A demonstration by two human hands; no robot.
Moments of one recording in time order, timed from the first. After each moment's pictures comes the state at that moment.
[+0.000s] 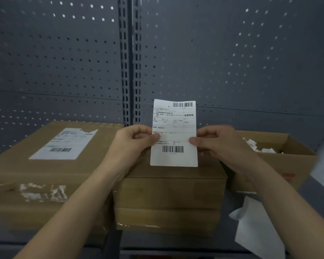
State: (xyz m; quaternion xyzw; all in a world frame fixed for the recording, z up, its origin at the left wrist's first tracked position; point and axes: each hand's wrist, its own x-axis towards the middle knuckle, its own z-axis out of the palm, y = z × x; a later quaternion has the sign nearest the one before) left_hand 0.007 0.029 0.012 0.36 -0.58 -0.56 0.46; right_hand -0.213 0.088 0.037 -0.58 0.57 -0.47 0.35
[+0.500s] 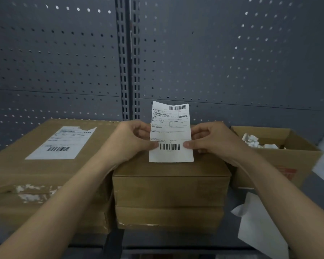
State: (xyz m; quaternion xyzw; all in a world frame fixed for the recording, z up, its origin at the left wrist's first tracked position) left_hand 0.016 0.007 0.019 0.45 -0.71 -0.40 0.36; right_hand -0.211 0.065 0.032 -0.60 0.62 -0.39 0.32
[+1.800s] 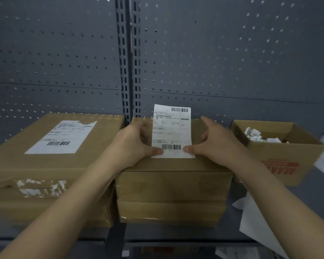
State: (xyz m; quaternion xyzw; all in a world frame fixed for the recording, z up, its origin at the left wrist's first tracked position) left_hand 0.015 0.003 -0.003 0.49 -0.79 -0.24 0.28; right_hand -0.198 0.075 0.016 -0.60 0.74 -0.26 0.11
